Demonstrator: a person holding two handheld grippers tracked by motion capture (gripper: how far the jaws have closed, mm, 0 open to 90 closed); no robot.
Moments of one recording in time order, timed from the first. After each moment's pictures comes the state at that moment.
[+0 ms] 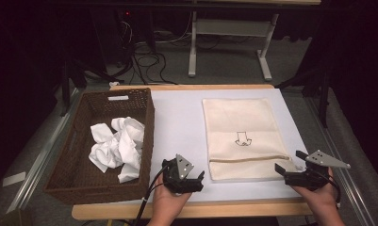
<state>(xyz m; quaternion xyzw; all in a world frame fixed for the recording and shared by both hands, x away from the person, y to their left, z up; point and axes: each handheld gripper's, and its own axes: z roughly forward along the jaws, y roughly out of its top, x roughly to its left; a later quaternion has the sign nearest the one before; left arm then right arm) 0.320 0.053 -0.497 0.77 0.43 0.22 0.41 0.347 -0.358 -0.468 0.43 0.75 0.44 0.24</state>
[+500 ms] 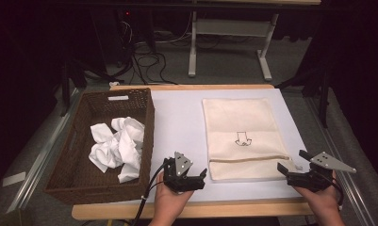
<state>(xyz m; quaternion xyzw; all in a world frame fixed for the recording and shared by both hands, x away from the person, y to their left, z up) 0.320 0.051 -0.484 0.75 0.43 0.22 0.45 0.340 -0.361 -0.464 0.42 0.73 0.46 0.26</state>
